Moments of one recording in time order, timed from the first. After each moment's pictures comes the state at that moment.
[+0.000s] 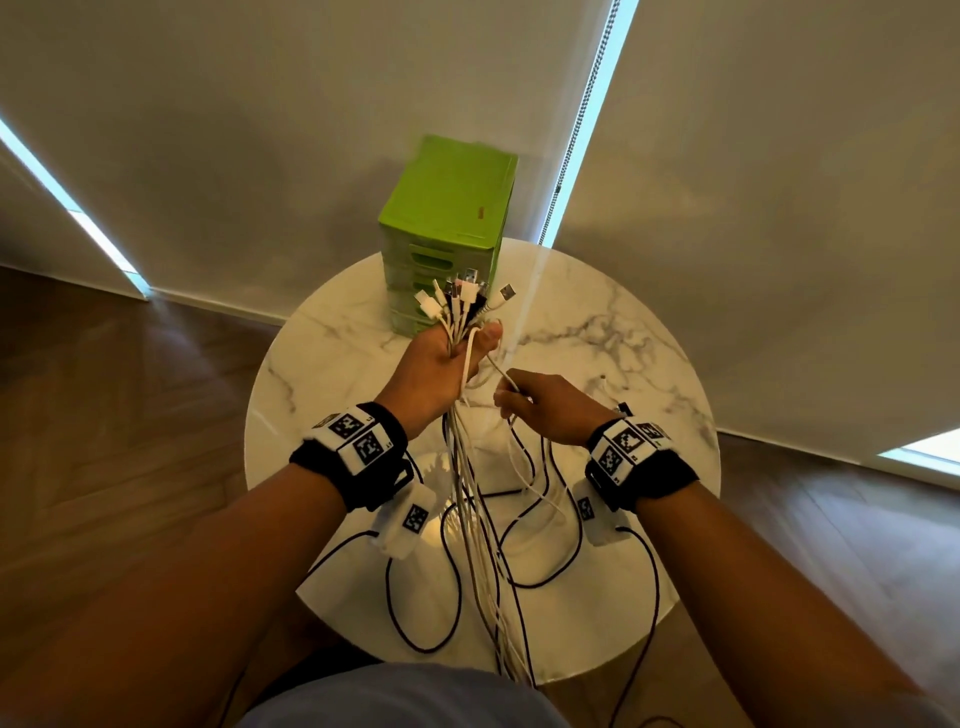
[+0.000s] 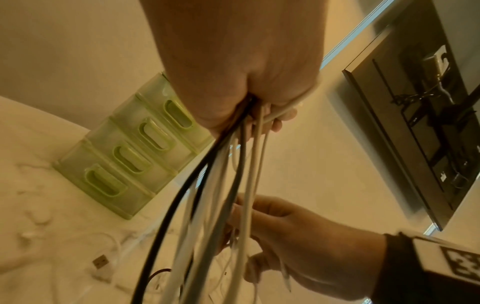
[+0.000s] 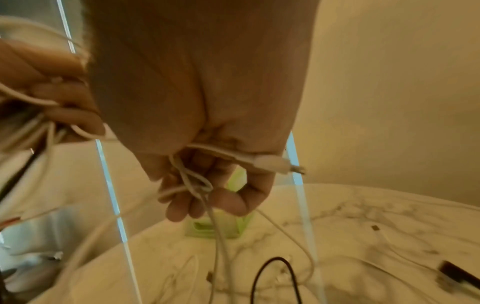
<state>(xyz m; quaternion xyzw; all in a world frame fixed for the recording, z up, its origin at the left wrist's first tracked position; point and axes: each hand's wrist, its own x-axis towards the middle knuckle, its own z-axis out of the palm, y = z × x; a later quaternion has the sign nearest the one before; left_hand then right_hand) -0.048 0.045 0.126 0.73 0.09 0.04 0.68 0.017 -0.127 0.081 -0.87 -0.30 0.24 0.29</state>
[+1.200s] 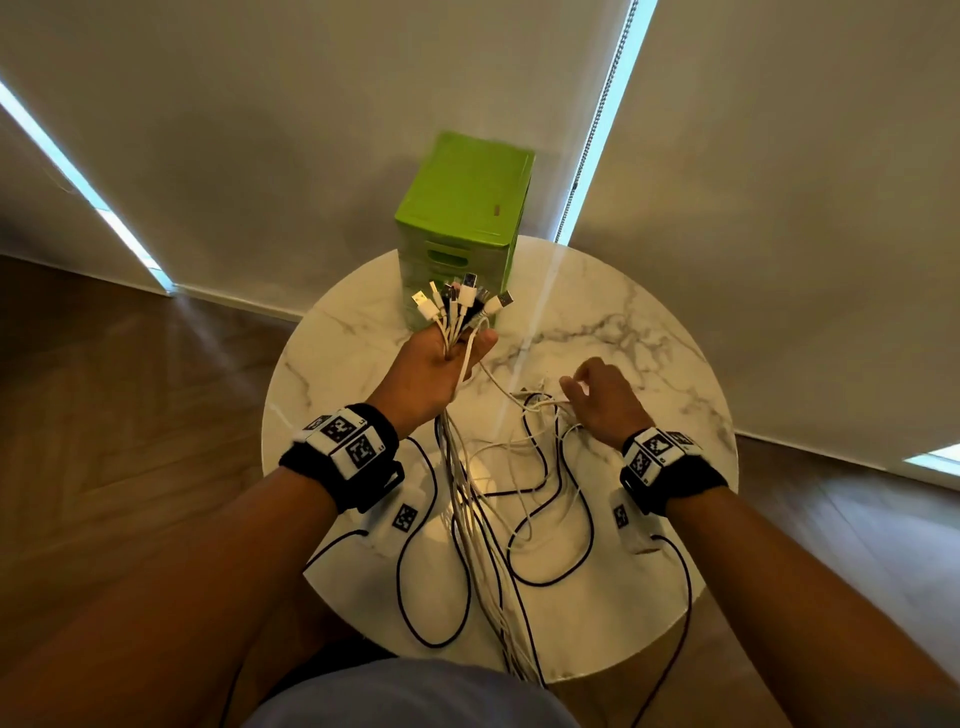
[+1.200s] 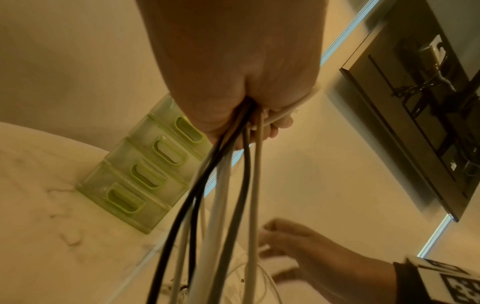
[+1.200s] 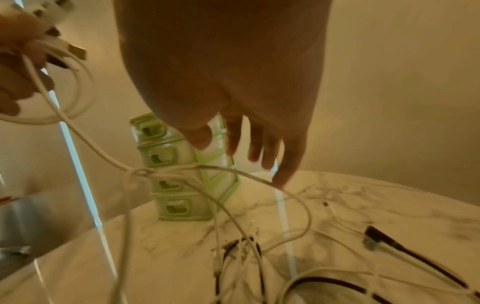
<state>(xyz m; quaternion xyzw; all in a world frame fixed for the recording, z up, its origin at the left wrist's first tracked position) -0.053 0.066 0.111 0.75 0.09 0.04 0.66 0.040 -0.170 0.036 -0.95 -0.12 0.12 0.26</state>
